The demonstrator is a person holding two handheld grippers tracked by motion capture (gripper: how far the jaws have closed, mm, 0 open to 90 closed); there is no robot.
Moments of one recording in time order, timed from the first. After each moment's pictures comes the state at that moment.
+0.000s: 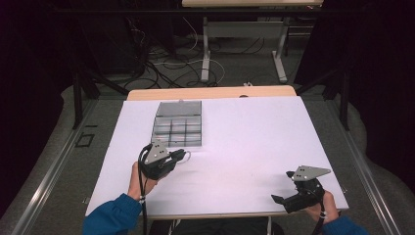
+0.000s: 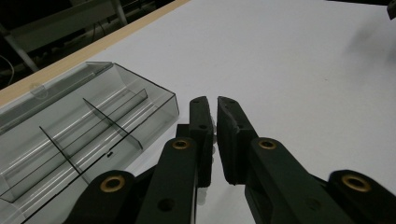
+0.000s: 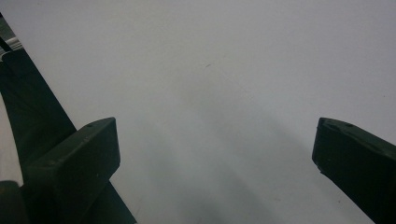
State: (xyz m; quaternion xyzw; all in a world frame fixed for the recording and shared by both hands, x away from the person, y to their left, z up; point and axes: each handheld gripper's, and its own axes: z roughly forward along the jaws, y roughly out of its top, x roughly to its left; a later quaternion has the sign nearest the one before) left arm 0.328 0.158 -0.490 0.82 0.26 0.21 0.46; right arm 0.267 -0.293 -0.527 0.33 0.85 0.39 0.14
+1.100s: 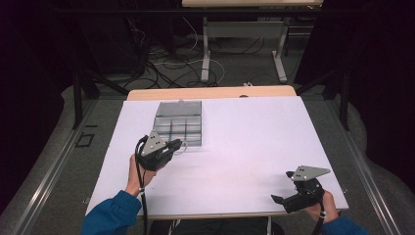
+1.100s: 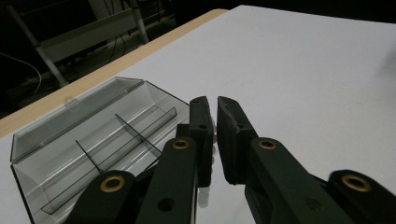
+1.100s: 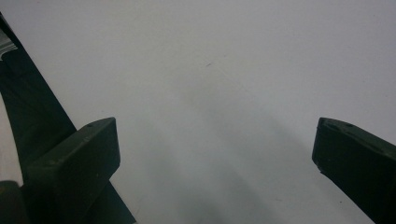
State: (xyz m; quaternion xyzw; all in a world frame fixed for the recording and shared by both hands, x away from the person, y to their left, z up) left arm 0.346 0.165 -0.479 0.80 0.28 0.24 0.48; right arm 0.268 -0.292 -0.527 0.33 0.85 0.38 0.14
